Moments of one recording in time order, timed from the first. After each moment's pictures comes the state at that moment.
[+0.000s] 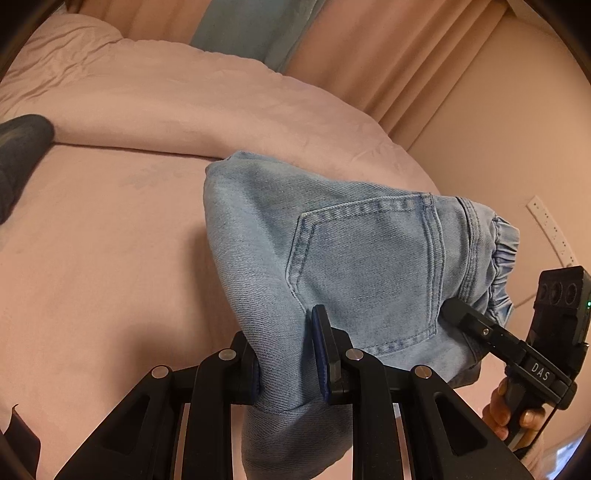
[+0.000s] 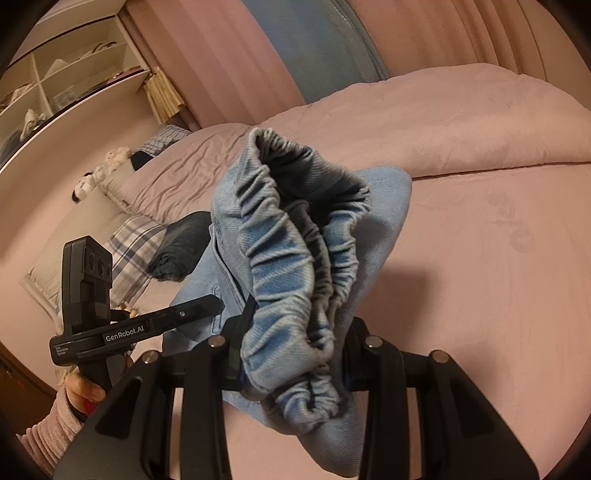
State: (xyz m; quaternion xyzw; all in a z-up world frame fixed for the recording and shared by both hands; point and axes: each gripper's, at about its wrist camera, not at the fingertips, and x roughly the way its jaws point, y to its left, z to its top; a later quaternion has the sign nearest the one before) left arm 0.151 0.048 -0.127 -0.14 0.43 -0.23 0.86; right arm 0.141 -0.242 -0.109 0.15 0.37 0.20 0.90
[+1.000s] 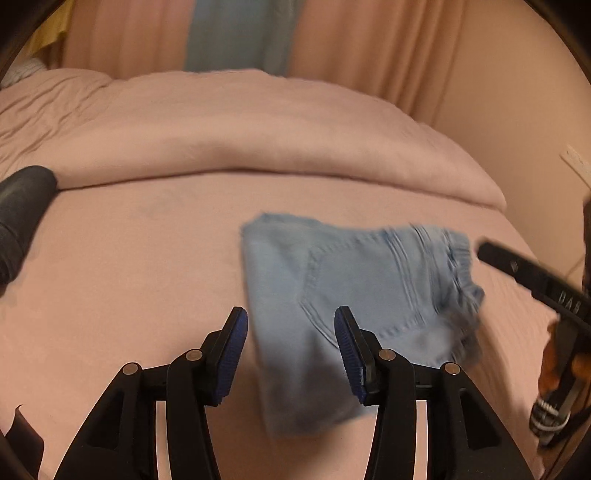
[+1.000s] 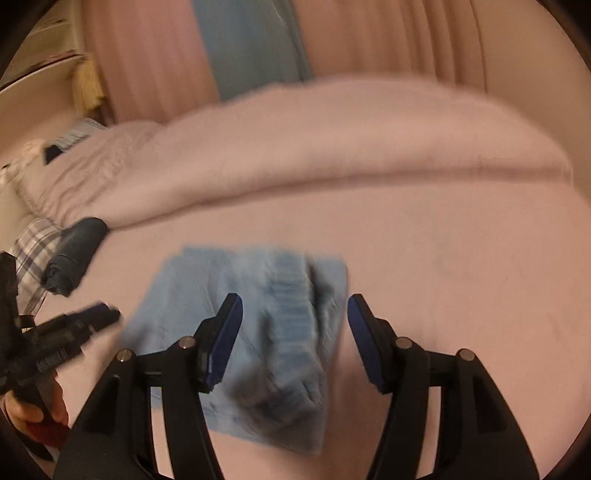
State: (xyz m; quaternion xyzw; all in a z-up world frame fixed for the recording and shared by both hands) left arm 0.163 0.032 -0.164 -0.03 0.41 -0.18 0.90; right arm 0.184 -0.260 -0.136 0.06 0.35 0.05 0.93
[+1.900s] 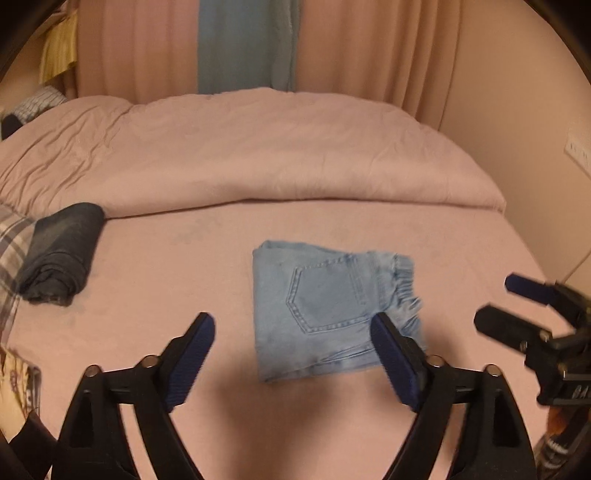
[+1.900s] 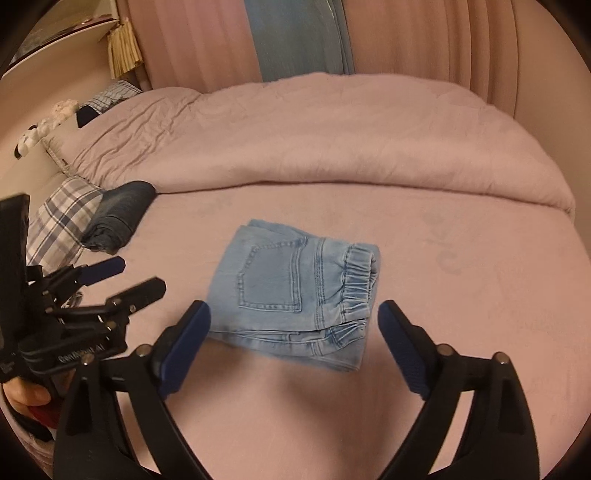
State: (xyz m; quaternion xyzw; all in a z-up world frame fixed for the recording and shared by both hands) left arm 0.116 0.009 -0.052 0.00 0.41 -0.12 0.90; right arm 0.126 -0.218 -0.047 0.02 0.42 0.09 0.90
